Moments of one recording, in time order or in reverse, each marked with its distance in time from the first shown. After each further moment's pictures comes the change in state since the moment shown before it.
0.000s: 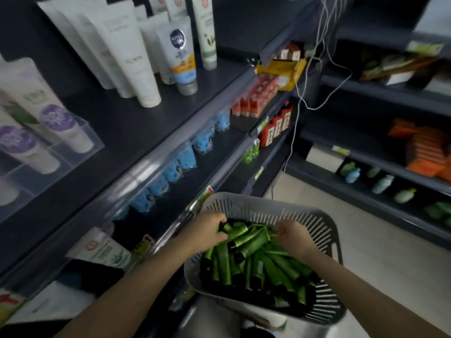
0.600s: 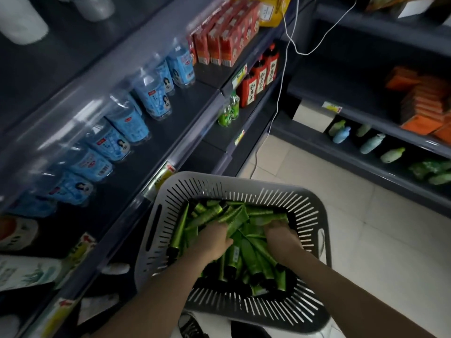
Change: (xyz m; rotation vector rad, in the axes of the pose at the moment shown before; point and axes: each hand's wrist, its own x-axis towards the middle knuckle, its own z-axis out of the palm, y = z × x) left_hand 0.093 0.023 0.166 -0.013 -0.285 -0.158; right_hand 0.044 0.117 0.070 -0.619 -0.363 0.105
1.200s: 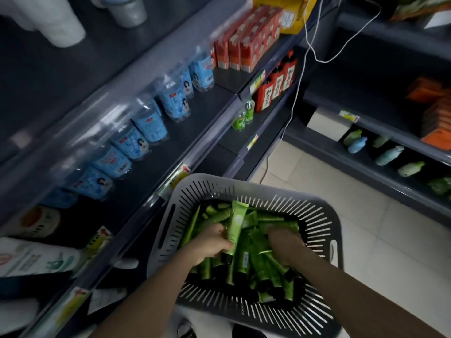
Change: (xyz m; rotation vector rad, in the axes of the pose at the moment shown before) left_hand -0.016 -0.015 -0.022 -0.751 -0.161 -0.227; right_hand 0.017 -0.003 -0.009 -0.083 -0.068 -0.105
